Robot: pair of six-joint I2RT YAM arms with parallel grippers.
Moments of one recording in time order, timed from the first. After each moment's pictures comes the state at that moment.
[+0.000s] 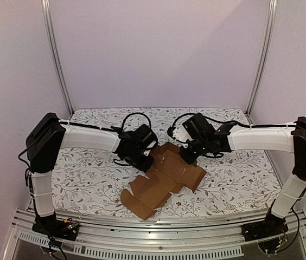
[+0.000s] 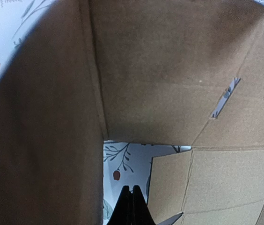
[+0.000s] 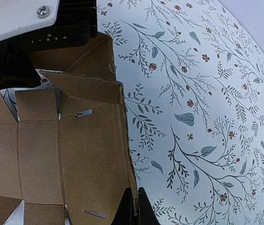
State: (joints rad) left arm -0.88 2.01 1.35 -0.50 -0.14 -0.26; right arm 0.84 1.72 1.18 -0.35 0.17 -0.17
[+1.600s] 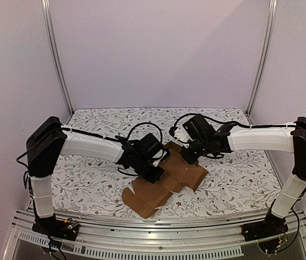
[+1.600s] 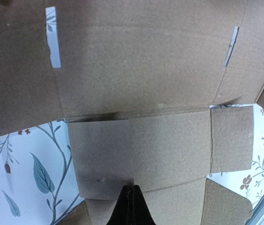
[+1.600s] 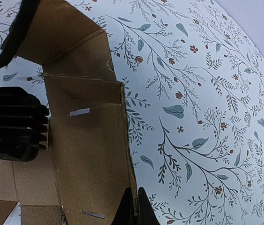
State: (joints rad) left arm -0.98 1.99 1.29 -0.38 0.06 -0.29; right arm 0.84 1.72 1.17 -0.36 0.23 -0.15
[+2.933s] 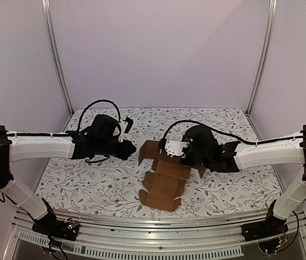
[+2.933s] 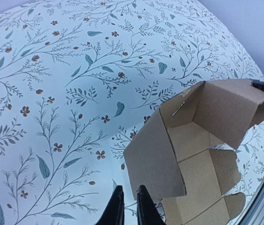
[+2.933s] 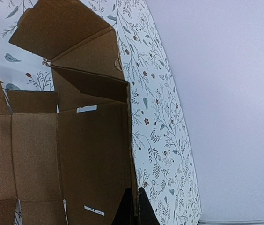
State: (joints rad) left arm -0.75 1.51 0.93 -0.12 0.02 -0.32; right arm 0.97 1.60 0.96 0.07 0.44 -0.78
